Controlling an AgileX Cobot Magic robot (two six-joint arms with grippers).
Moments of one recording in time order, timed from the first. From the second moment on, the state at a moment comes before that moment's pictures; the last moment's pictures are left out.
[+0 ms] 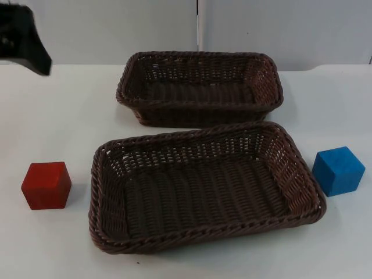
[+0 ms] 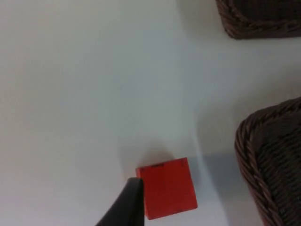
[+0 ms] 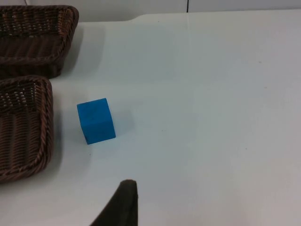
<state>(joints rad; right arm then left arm) -0.03 0.00 -0.52 0.00 1.08 -0.02 -0.06 1.43 -0.96 -0.30 0.65 0.23</state>
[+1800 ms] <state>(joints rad) -0.03 0.00 -0.52 0.00 1.08 -0.02 -0.07 1.98 -0.95 -0.25 0.42 0.20</state>
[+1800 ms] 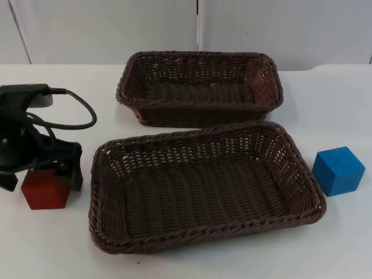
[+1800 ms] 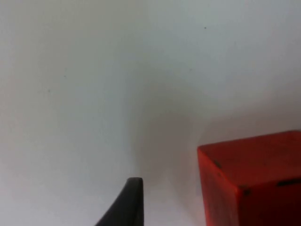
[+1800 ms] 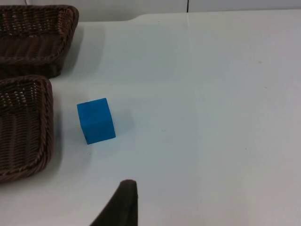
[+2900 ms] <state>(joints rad) -0.03 0.00 -0.52 0.00 1.08 -0.02 -0.07 1.77 -0.95 -0.28 0.46 0.20</state>
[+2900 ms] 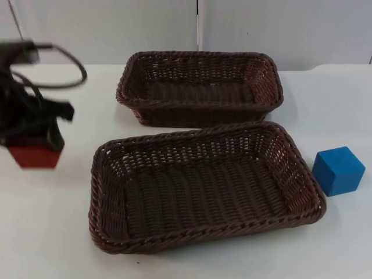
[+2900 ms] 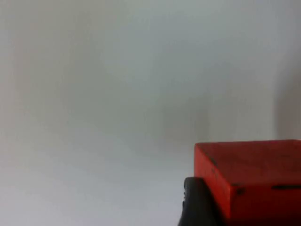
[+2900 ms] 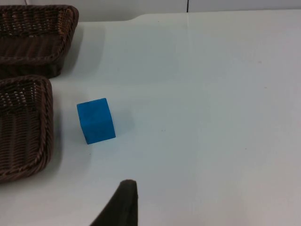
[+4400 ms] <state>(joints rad) -0.03 0.00 -0.52 0.00 1.08 -0.02 -0.07 1.42 -0.95 -0.32 0.45 0.23</state>
